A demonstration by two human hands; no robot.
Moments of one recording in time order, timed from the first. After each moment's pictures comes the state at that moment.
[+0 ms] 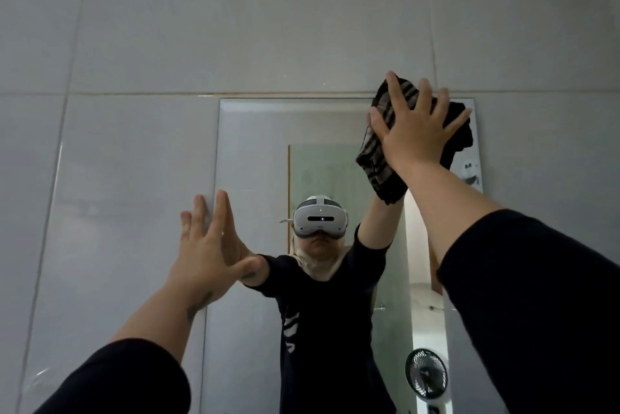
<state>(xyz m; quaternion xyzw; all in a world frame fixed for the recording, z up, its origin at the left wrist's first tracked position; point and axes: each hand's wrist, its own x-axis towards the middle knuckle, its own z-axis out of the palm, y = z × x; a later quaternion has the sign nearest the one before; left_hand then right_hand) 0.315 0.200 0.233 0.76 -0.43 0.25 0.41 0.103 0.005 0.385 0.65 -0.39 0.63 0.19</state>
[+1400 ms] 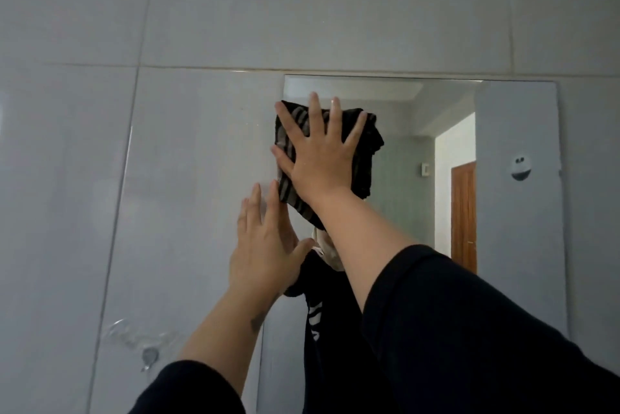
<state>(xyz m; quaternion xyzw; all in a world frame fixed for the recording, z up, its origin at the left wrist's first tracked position) 0.302 0.212 0.206 0.72 -0.42 0.29 0.47 0.262 0.129 0.320 0.72 -0.22 0.57 0.31</state>
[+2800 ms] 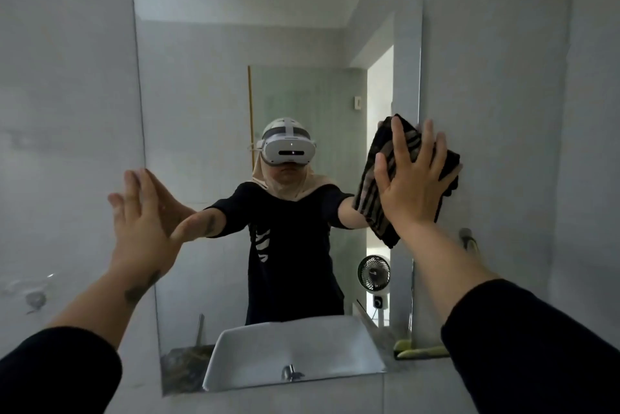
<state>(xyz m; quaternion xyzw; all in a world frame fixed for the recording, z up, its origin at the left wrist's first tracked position) 0.305 0.193 0.136 0.79 -0.36 0.23 0.43 0.036 -0.037 0.179 0.67 -0.43 0.59 0.16</state>
